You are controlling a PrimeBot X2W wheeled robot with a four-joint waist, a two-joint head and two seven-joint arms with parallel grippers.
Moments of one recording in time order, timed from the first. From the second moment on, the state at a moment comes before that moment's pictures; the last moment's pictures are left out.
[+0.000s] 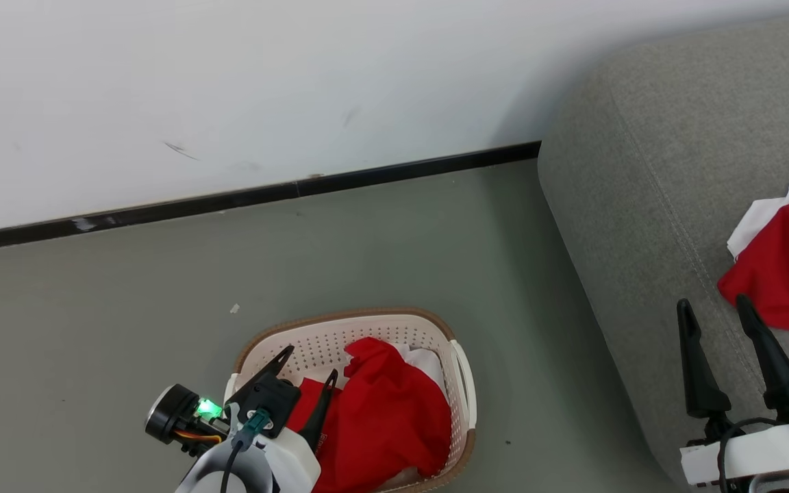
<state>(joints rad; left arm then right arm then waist) -0.30 0.12 -0.53 0.43 -0.17 0.05 -0.11 0.08 -0.04 -0.13 -0.14 0.07 0.12 -0.25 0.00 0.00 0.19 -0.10</state>
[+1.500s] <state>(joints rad) -0.56 0.12 -0.55 0.79 -0.07 0.08 -0.12 -0.16 -0.04 -0.09 -0.26 0.18 0.12 -0.25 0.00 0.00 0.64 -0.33</state>
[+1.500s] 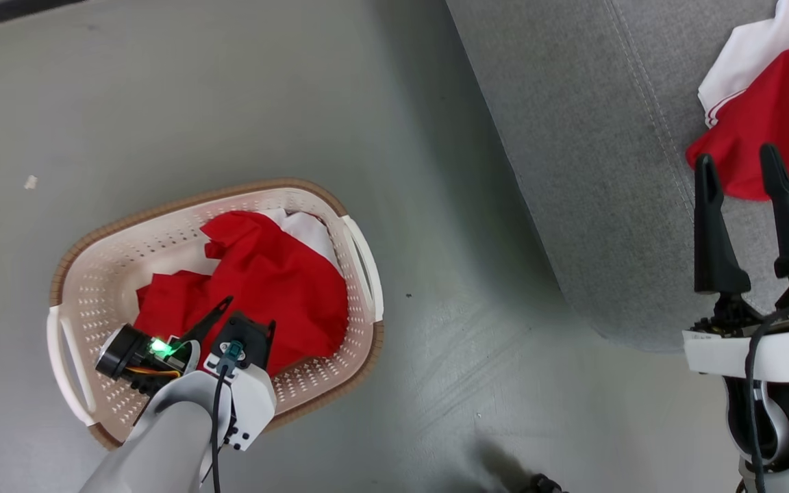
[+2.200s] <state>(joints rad) -0.64 0.16 -0.50 0.92 -0.07 0.11 -0.12 -0.28 -0.04 -0.06 -0.26 0.20 0.12 -0.25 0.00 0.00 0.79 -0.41</state>
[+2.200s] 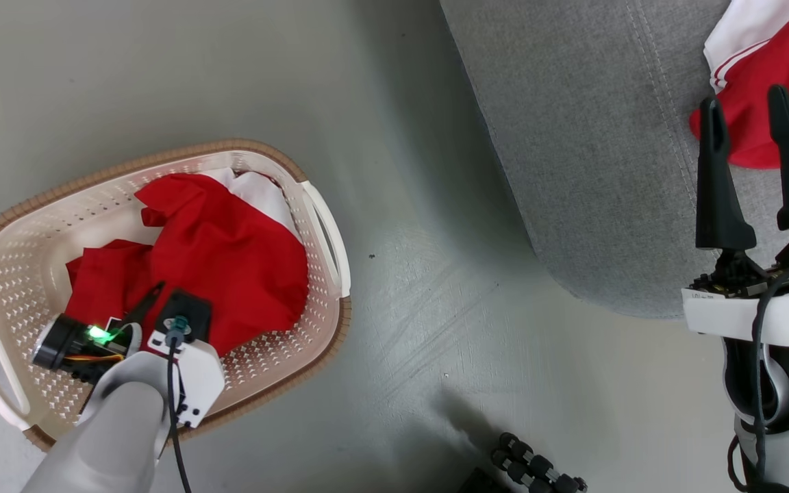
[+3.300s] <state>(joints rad) -0.72 0.10 -0.44 1.02 -0.15 0.11 -0.06 -0.36 -0.04 -0.05 -0.22 0.21 0.12 -0.26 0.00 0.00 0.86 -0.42</state>
